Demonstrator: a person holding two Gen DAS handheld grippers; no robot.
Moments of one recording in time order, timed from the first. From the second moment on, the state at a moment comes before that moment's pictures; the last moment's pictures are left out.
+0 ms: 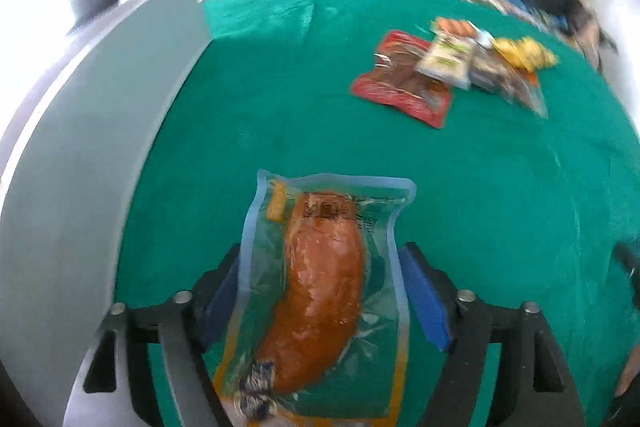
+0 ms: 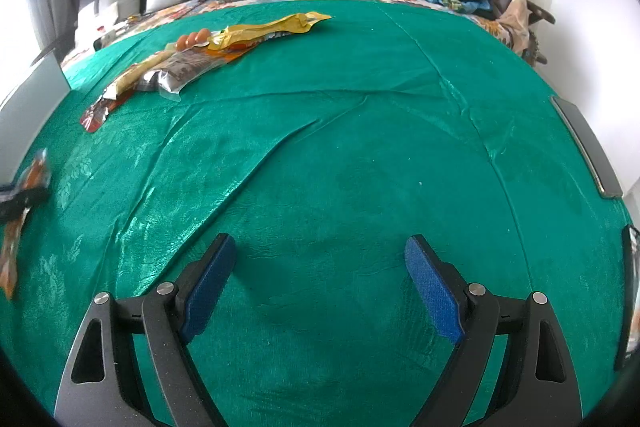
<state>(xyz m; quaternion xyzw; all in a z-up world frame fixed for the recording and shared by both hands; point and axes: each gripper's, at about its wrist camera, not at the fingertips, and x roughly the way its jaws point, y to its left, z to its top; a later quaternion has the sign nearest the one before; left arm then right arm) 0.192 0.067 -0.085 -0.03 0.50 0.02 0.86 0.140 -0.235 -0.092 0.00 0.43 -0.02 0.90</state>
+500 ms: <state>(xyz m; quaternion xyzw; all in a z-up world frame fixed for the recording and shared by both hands) 0.193 0.072 -0.096 -0.02 0.46 0.00 0.89 0.140 -0.235 -0.092 0.00 0.43 -0.02 0.90</state>
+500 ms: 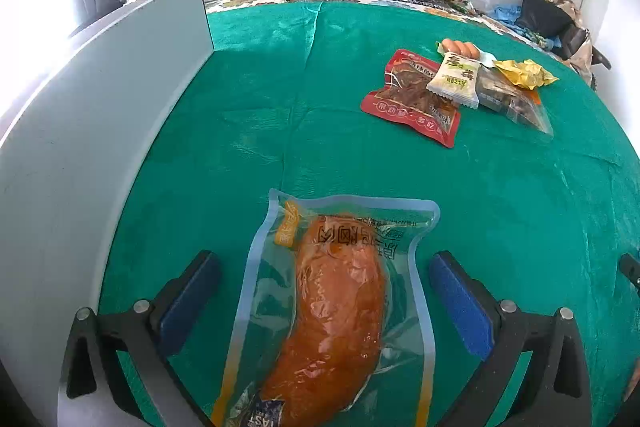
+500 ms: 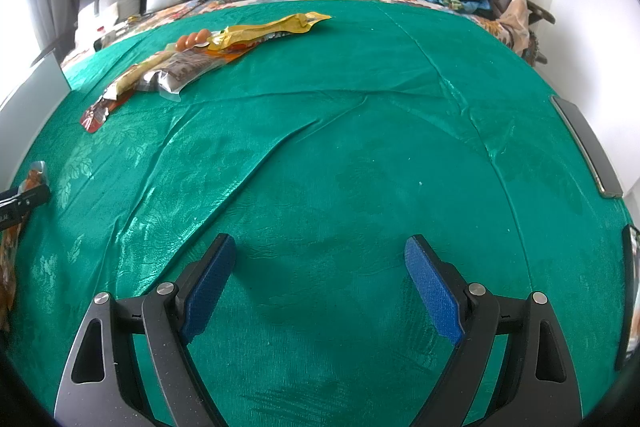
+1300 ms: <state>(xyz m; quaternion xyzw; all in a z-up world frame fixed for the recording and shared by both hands) 0.196 0.072 -0.095 -0.02 0.46 0.00 0.89 0.140 -0.235 -0.092 0.00 0.43 -0.02 0.90</state>
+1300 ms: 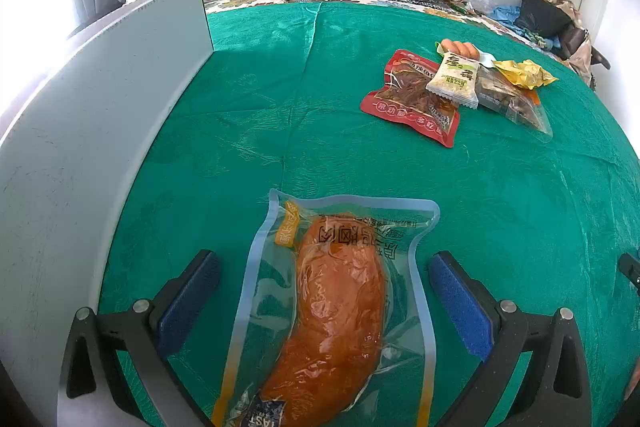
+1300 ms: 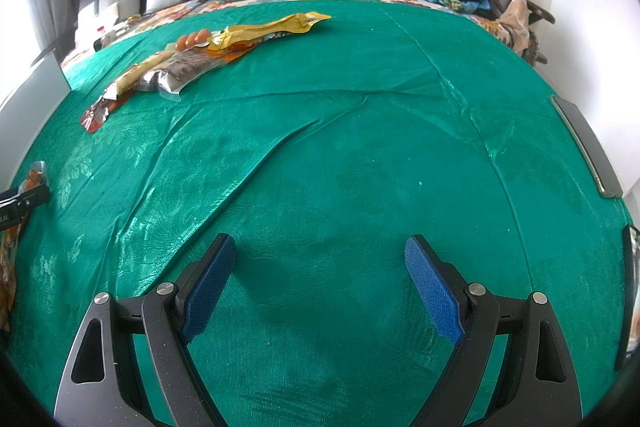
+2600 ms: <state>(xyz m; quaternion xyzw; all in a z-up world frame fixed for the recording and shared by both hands) 0.198 0.073 -0.095 -0.02 0.46 0.00 0.89 0.410 -0.225 -0.072 0.25 0.48 -0.02 0.84</state>
